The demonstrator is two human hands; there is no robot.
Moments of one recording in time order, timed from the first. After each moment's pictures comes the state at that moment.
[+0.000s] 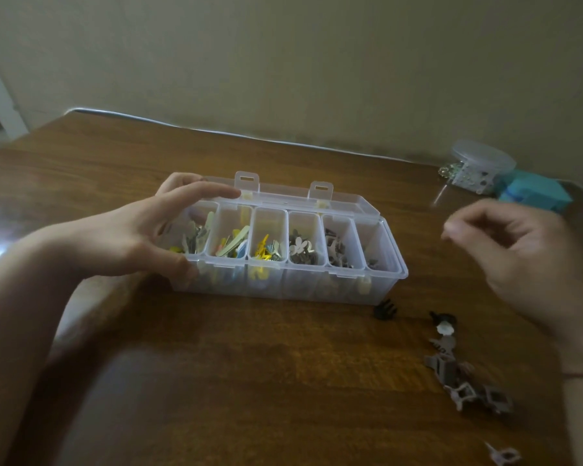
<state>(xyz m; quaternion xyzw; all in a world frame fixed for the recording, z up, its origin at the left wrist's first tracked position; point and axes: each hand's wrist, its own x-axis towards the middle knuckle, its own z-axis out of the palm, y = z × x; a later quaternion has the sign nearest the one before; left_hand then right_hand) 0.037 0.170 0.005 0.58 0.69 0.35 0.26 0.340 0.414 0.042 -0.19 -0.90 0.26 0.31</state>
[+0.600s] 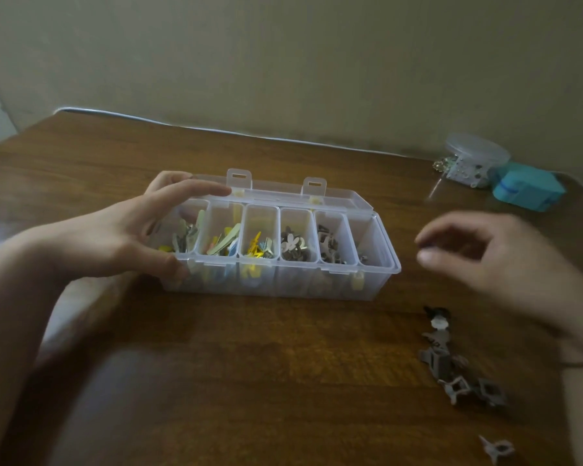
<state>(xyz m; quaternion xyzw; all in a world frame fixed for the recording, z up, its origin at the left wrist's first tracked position) 0.035 0.170 0.005 0.57 0.70 0.34 0.24 0.342 0.422 0.042 -0.25 -0.93 0.23 0.16</state>
